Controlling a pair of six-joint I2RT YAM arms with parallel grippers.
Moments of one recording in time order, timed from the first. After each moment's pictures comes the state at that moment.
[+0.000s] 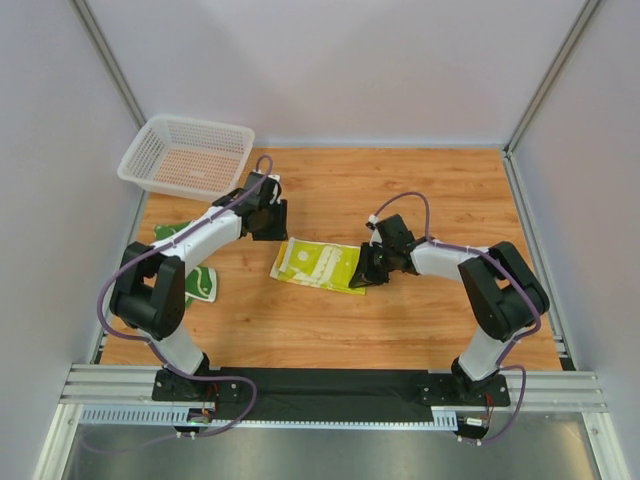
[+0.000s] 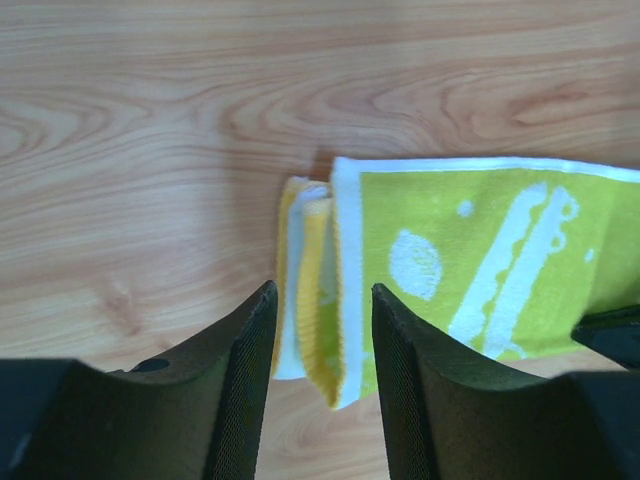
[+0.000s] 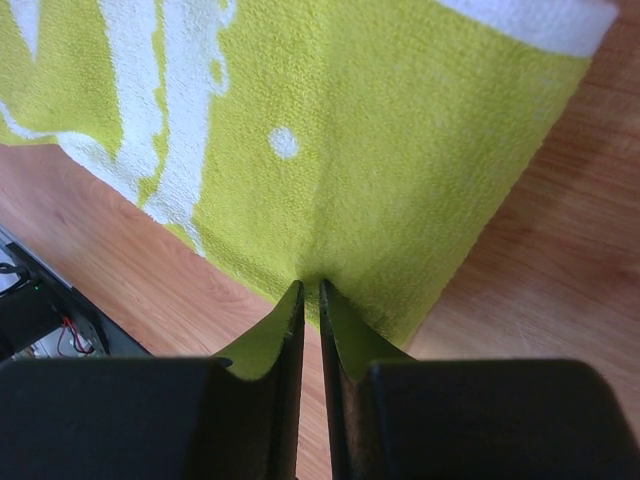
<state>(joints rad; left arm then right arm) -0.40 1.67 1.19 -0.50 0.02 -0.37 0.49 1.72 0.84 -0.15 -0.44 0.62</state>
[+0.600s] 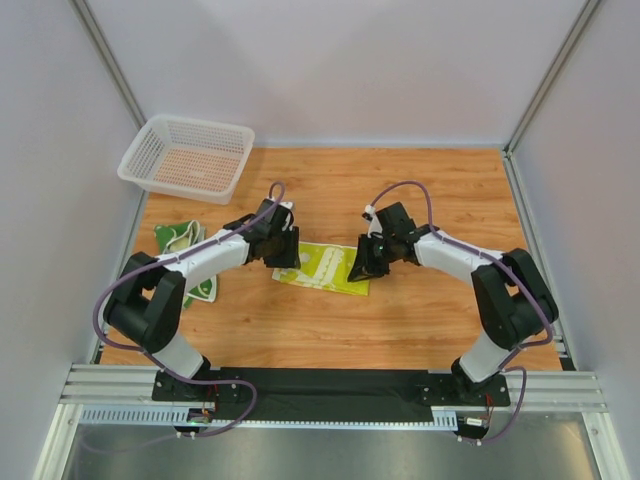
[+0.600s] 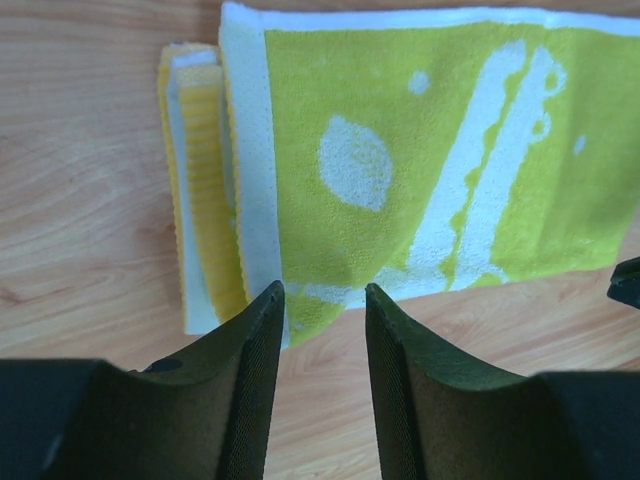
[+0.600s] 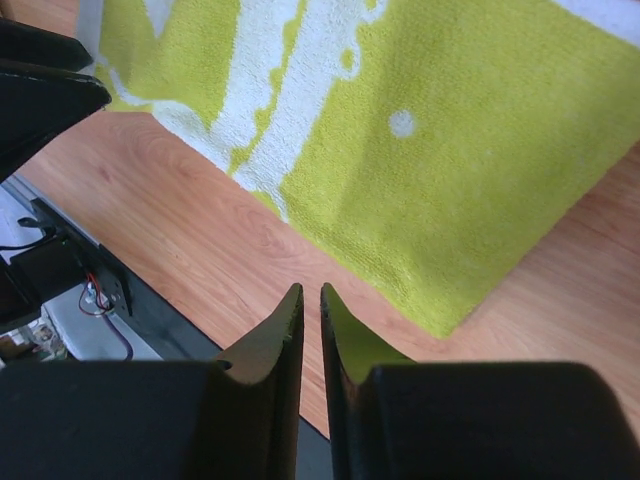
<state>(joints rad) -0.54 1.59 1.00 -0.41 0.08 -0.47 0.49 1.64 0.96 -0.35 -0.49 0.54</state>
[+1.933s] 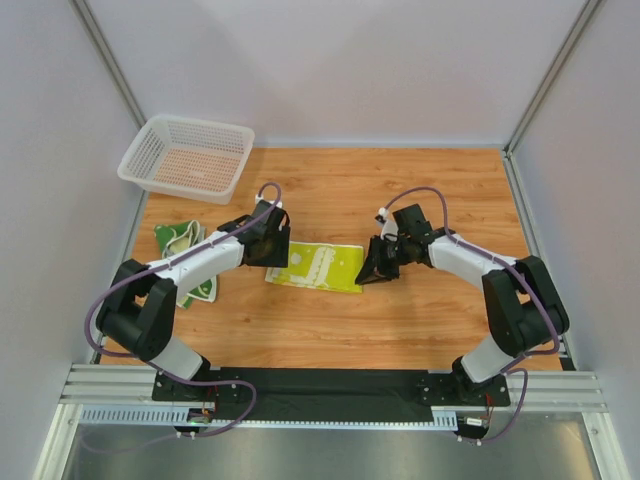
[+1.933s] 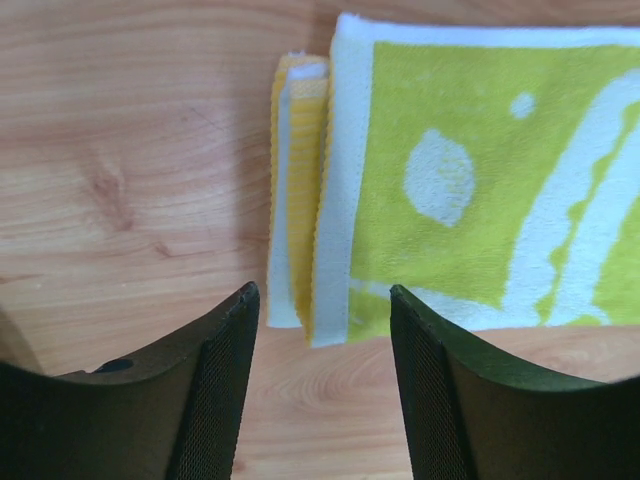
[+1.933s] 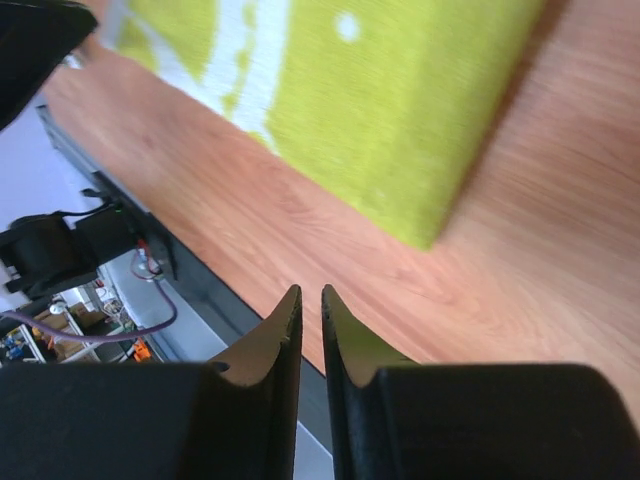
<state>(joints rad) -0.54 1.56 0.95 -0.46 -0.15 -0.44 0.40 1.61 0.87 -0.36 -0.63 0.55</state>
